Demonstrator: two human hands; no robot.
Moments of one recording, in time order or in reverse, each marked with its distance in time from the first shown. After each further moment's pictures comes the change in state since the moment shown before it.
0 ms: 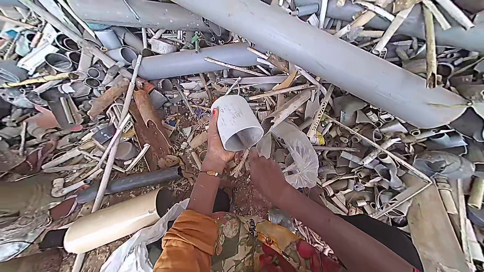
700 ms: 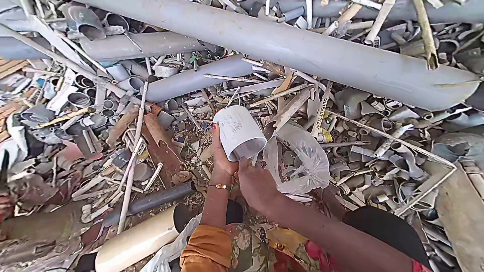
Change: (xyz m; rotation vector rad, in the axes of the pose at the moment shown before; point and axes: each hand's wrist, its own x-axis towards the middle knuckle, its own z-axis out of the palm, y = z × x) left_hand -0.001 0.000 0.000 0.013 -0.093 0.114; right_hand -0.003 -0.030 0.001 0.066 0.072 -0.059
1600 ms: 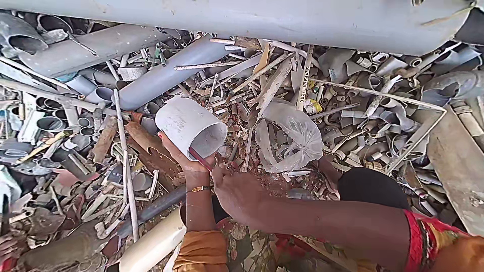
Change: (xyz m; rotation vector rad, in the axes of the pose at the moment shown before) left_hand 0.006 0.014 -0.020 -0.014 -0.072 0.239; right_hand -0.019 0.005 0.008 0.071 0.005 -0.205
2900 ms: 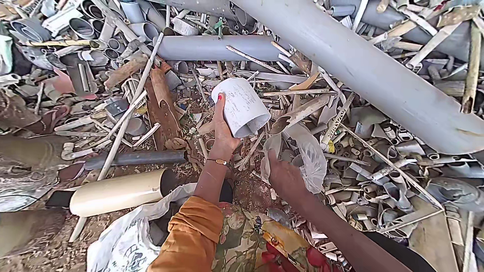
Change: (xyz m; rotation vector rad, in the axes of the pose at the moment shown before) left_hand -0.008 0.009 0.003 0.099 0.215 -0.090; right_hand 0.013 0.036 0.002 -0.315 -0.092 0.279
